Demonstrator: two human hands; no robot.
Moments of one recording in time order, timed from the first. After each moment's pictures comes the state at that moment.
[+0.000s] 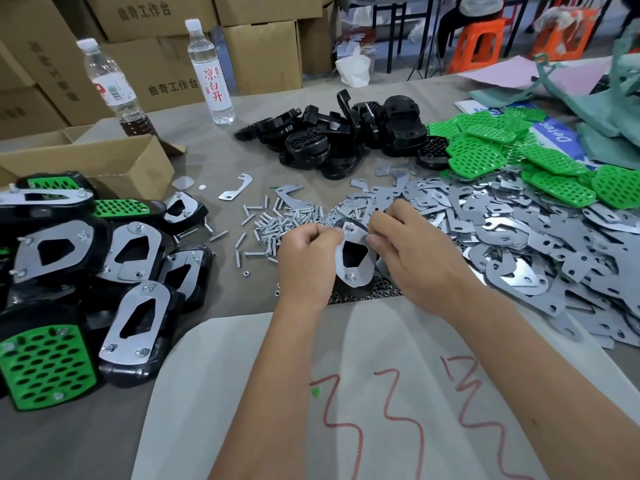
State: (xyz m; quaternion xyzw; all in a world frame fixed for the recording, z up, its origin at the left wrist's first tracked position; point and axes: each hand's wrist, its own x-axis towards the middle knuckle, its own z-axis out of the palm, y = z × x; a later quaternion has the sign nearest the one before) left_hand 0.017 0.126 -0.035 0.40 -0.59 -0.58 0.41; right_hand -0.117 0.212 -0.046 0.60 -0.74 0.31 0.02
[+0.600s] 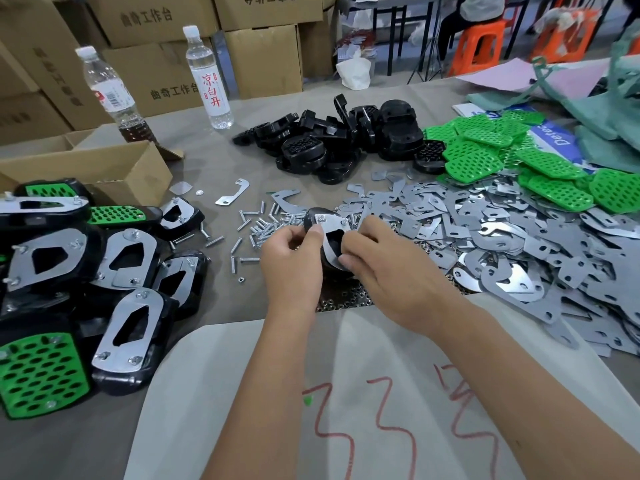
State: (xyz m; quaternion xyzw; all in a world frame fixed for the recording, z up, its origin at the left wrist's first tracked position) left_hand 0.015 0.119 -0.043 0.44 -0.54 -0.56 0.45; right_hand -0.097 0.216 -0.036 0.65 -0.70 0.29 -0.03
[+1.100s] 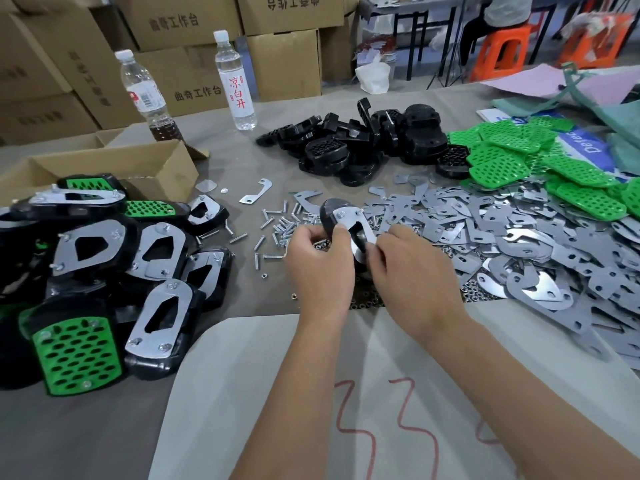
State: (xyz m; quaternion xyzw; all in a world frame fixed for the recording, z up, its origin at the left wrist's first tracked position) left_hand 0.010 0.127 -0.042 0.49 -0.53 -0.48 0.49; right_hand -0.076 0.200 -0.045 0.53 -0.81 0.25 0.08
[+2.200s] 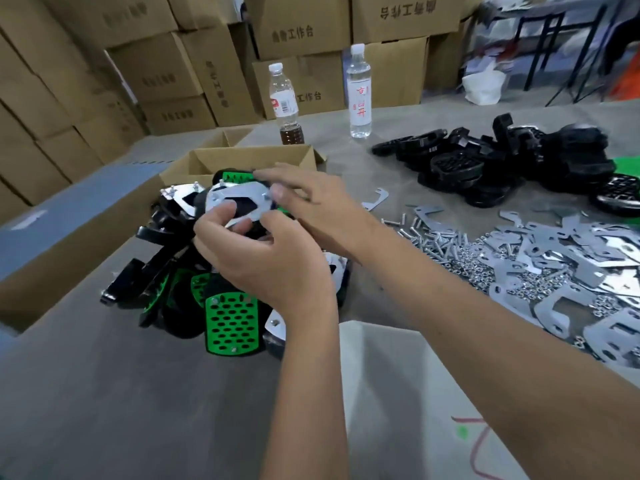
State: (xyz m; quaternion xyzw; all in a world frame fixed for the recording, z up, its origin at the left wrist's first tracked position) left_hand 0.150 0.081 0.039 0.51 -0.33 -0.14 0.78; right_hand 0.080 0.039 0.052 0.72 -0.48 0.44 -0.24
